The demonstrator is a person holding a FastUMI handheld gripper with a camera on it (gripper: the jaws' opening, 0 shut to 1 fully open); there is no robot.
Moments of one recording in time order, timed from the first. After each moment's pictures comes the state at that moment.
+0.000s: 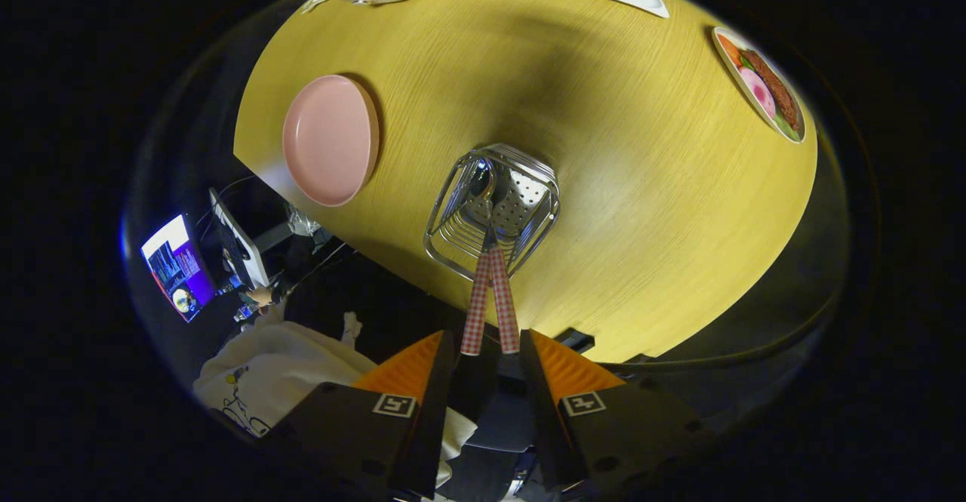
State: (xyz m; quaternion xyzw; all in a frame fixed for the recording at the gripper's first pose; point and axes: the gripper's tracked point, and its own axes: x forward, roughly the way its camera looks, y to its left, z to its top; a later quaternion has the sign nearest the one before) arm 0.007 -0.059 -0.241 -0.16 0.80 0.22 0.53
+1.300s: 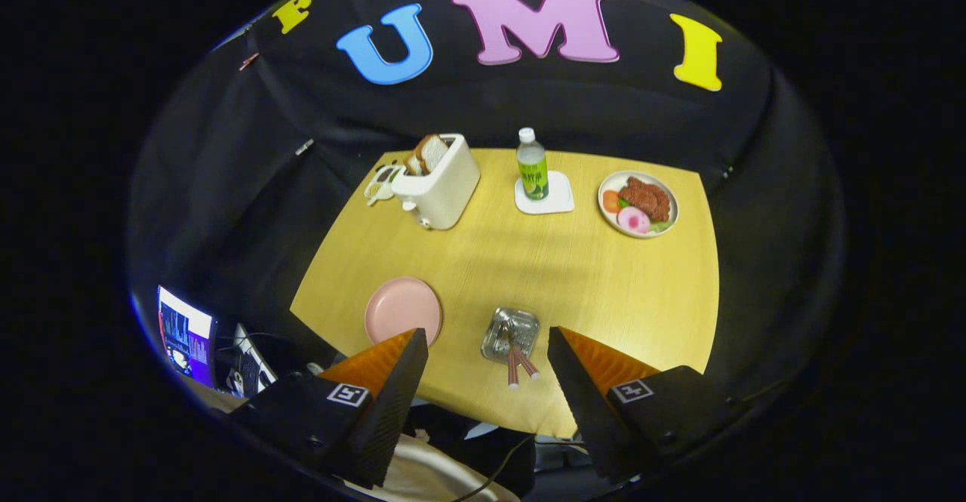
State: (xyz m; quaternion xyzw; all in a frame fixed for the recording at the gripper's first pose) arm 0.026 -0.033 -0.046 0.00 0.41 0.22 0.89
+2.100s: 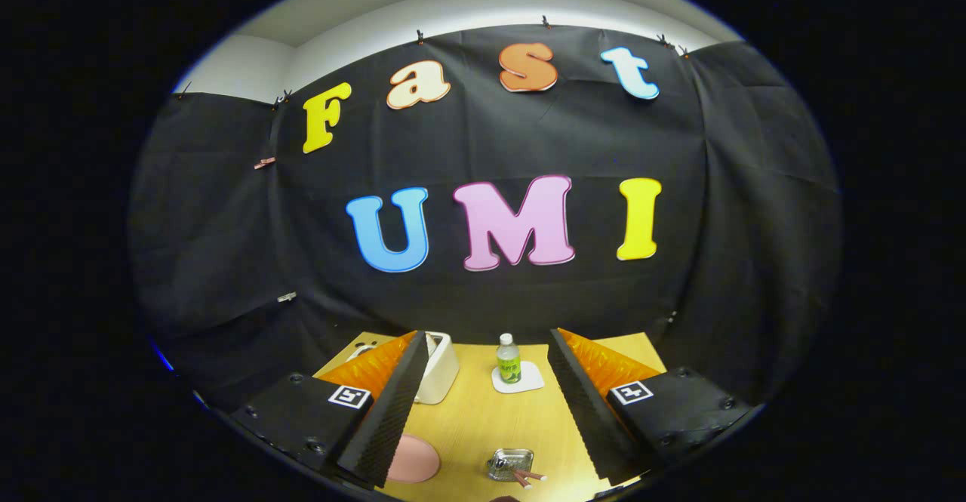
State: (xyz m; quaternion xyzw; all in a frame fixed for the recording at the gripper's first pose) arm 0.025 -0.009 0.113 0.02 0.02 0.11 0.99
